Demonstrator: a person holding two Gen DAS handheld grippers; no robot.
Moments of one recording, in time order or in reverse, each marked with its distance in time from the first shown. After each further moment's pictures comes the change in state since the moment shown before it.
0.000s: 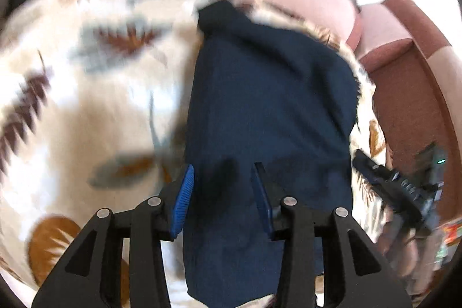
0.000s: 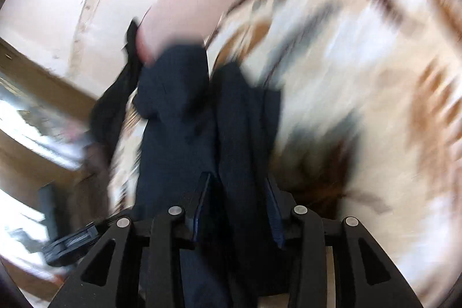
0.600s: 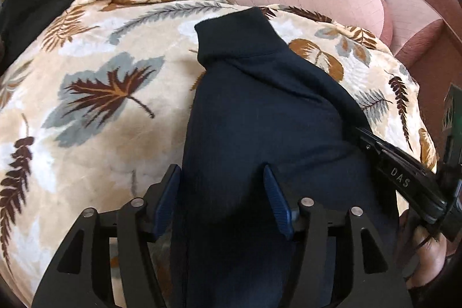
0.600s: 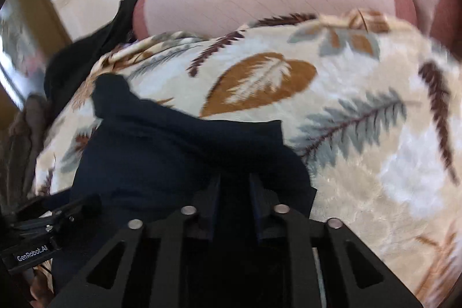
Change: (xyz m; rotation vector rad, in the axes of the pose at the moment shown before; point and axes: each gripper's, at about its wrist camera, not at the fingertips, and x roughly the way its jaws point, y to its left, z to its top) left arm 0.073 -0.008 0.030 0.084 -0.033 0.198; right arm 0.109 0.041 0.038 -0.369 -0.004 -0.186
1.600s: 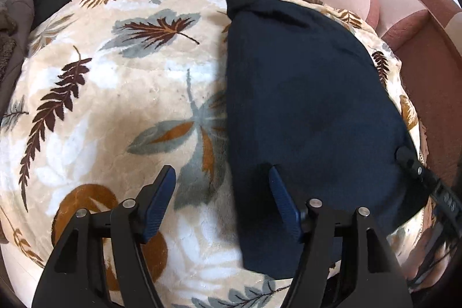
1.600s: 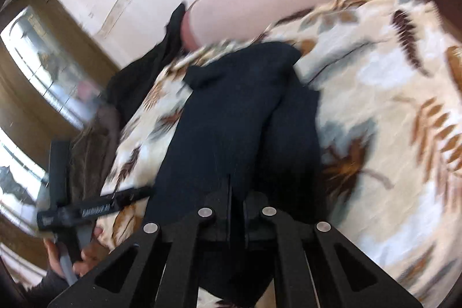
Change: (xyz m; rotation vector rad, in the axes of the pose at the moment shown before) left arm -0.083 0.039 -0.087 -0.022 0.083 -0.019; right arm -0.154 0.003 -0.104 0.132 -0.052 0.226
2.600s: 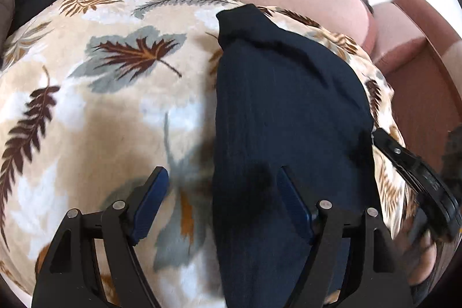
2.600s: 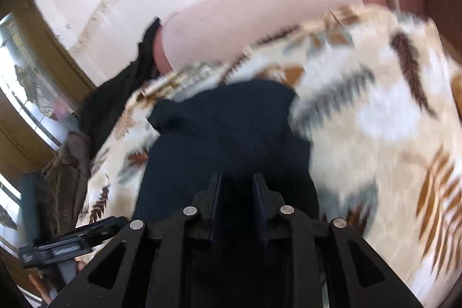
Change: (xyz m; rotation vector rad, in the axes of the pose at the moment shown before) left arm 0.032 0.004 0.055 -0.066 -0.046 -0.107; right arm 0.060 -0.004 0.058 -0.011 -0.076 -0.096
